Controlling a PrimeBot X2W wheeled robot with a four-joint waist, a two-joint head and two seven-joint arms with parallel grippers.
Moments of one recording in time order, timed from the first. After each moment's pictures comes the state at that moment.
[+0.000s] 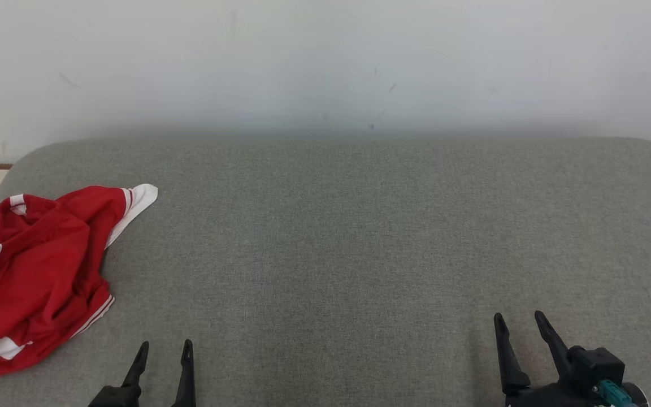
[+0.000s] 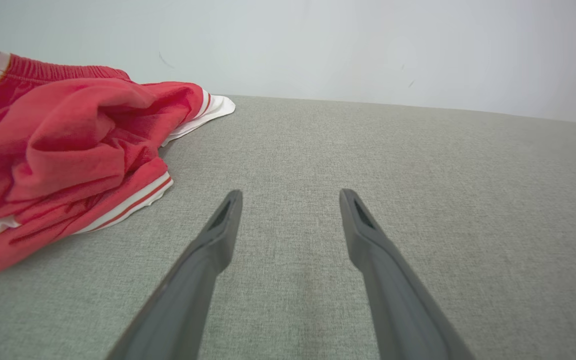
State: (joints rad) left arm -0.13 0.07 -0.08 0.28 -0.12 0.07 -0.24; right arm -0.09 -0.13 0.17 0.30 0.15 0.13 -0.24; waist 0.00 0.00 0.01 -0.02
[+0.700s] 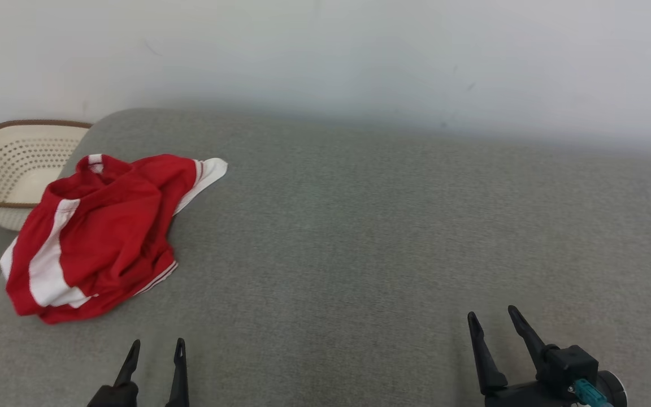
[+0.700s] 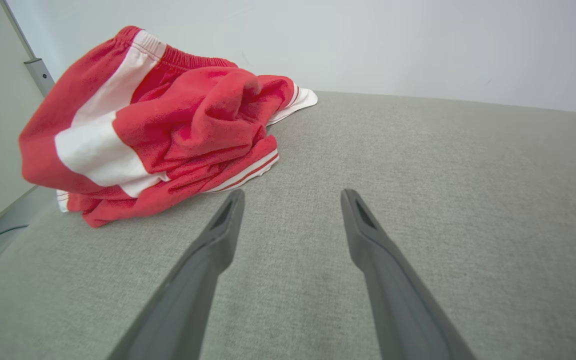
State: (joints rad) left arm -0.14 0.05 -0.05 0.28 -0.04 0.09 -0.26; right arm -0.09 -0.14 0.25 0.29 0.11 0.13 -0.26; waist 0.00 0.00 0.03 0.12
